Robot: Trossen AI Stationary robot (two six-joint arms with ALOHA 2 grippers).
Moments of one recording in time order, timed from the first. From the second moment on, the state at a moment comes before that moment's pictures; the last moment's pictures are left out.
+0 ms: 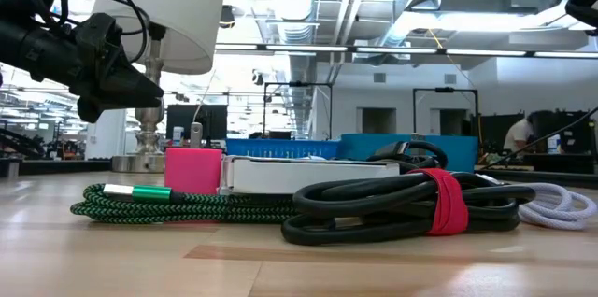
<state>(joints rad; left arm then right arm) -0.16 0.40 0.02 0.06 -0.58 -0.59 0.77 0.01 0.29 -0.23 0.08 0.77</state>
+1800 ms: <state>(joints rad) -0.16 0.40 0.02 0.06 -0.58 -0.59 0.76 0.01 0.29 -0.22 0.12 0.57</state>
